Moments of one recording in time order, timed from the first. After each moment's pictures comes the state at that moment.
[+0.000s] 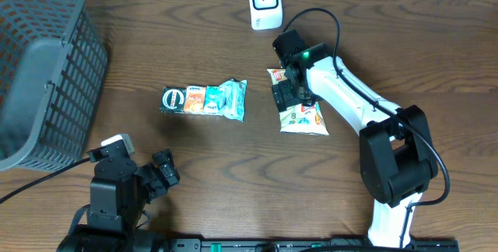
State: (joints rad) left arm -0.18 0.49 0.73 -1.05 -0.11 -0.56; right arm 0.46 2.03 1.54 -0.95 0.14 0.21
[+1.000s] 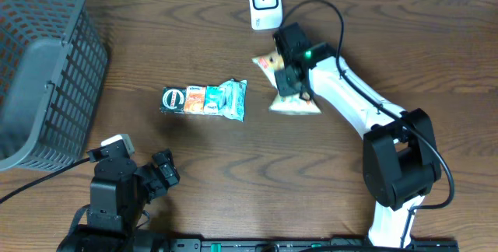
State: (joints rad) left arm -0.18 0.49 0.73 -1.05 -0.11 -0.56; right arm 0.46 2.01 1.56 -0.80 0.12 0.22
